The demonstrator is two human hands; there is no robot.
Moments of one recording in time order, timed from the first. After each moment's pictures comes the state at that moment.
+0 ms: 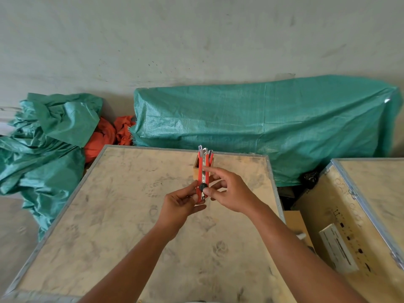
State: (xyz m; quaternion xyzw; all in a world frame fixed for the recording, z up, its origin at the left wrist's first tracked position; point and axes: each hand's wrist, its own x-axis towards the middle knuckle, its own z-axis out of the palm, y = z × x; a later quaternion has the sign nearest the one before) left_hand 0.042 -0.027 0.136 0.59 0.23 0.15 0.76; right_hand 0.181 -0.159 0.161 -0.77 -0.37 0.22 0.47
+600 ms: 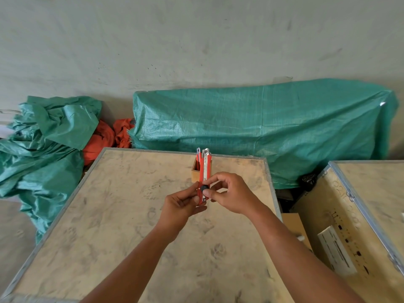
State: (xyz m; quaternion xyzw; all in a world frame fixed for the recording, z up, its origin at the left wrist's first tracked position) left_hand 0.045 -0.034 0.139 0.60 0.21 0.15 0.75; right_hand 0.184 -0.166 0.166 -0.77 -0.37 0.20 0.48
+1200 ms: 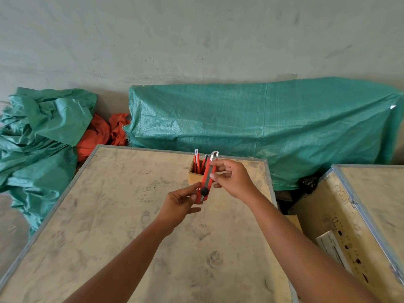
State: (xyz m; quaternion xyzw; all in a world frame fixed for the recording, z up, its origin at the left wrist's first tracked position) left_hand 0.093 -0.007 0.114 0.65 0.25 0.08 0.72; right_hand 0.250 -0.138 0.154 -0.76 -0.28 0.21 0.55
